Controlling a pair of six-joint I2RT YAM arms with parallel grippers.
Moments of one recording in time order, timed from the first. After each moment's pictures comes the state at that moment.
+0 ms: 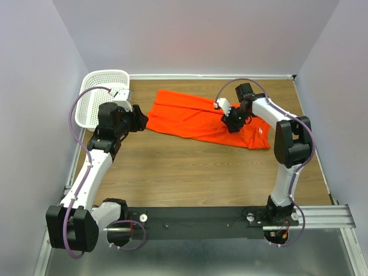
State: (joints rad) left arm -0.12 1.07 0.84 -0.16 0.26 -0.20; right arm 0.24 1.98 1.49 -0.76 -0.37 -0.88
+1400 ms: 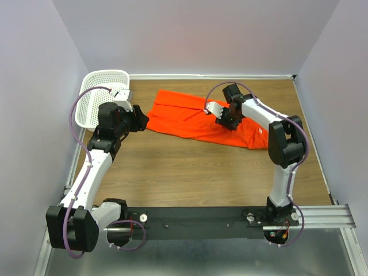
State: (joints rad) left arm -0.11 1.07 0.84 -0.16 0.28 -0.21; right arm 0.36 2.01 1.53 -0.74 -0.09 -0.94
